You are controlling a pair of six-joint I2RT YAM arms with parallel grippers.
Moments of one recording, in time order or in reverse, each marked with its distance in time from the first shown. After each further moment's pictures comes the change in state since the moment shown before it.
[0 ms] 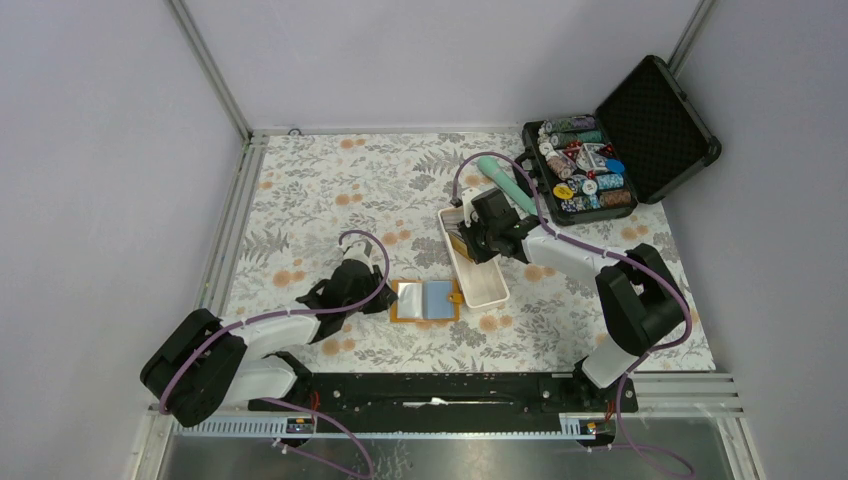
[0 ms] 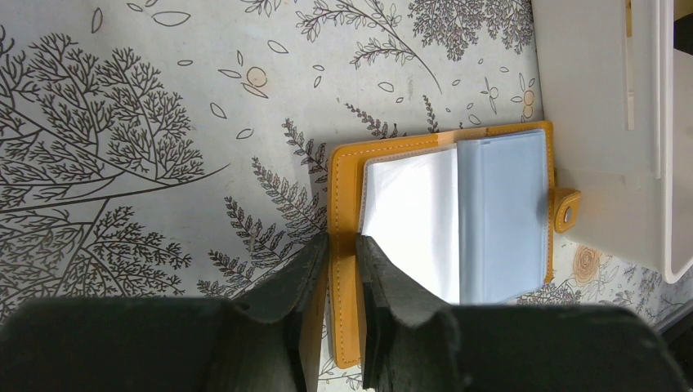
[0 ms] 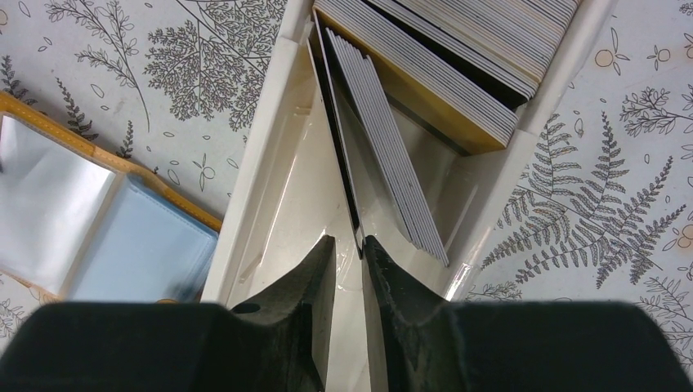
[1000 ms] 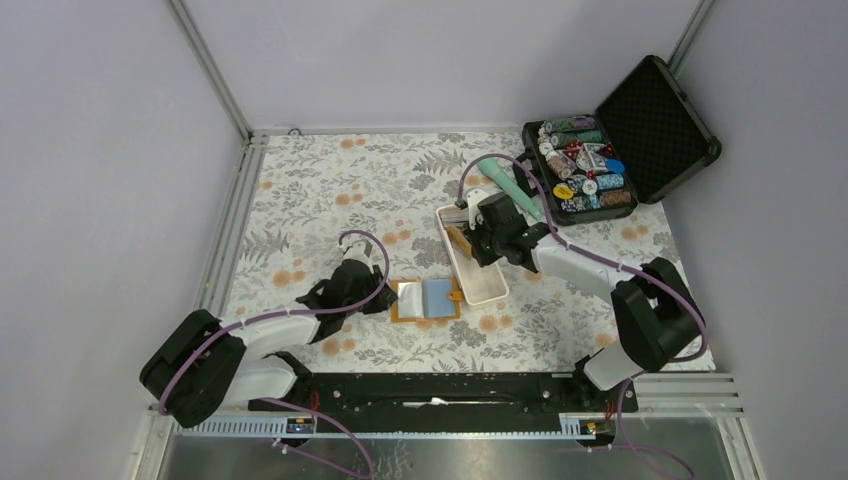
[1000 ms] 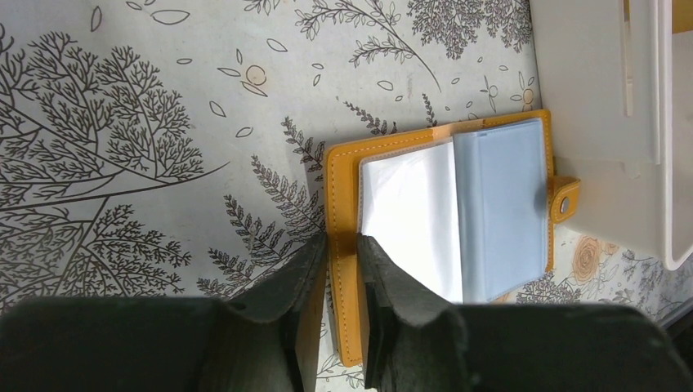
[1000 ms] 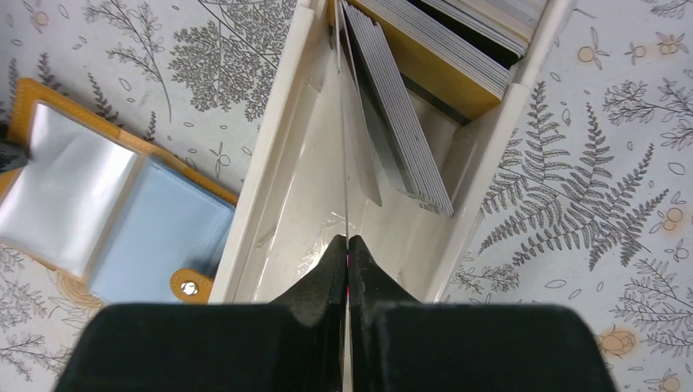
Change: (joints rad) left arm 0.000 -0.003 0.000 -0.004 0.000 0.001; right arm 0.010 -0.073 -0.062 0.037 0.010 0.007
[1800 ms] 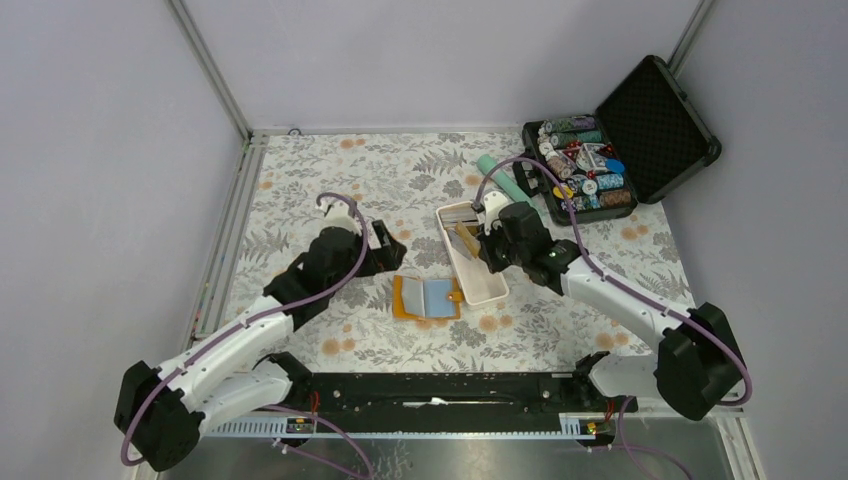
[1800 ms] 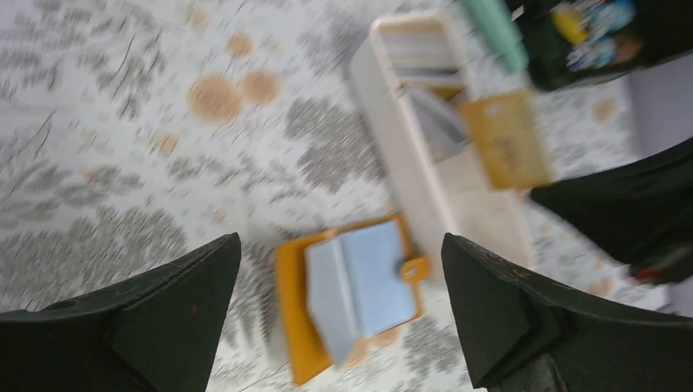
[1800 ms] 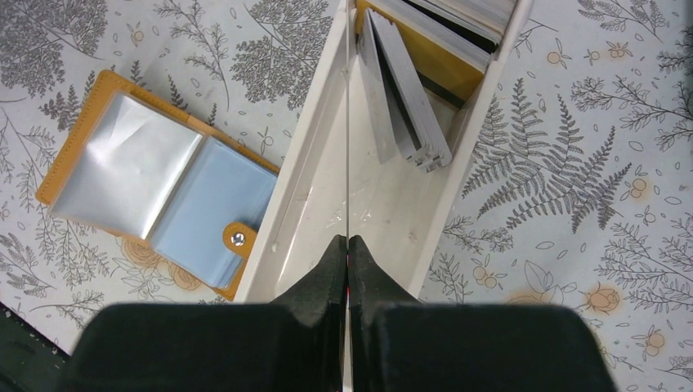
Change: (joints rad) left arm -0.001 -0.263 0.282 -0.367 -0.147 0.086; right arm 0.008 -0.281 -0.115 -0.007 -0.010 0.031
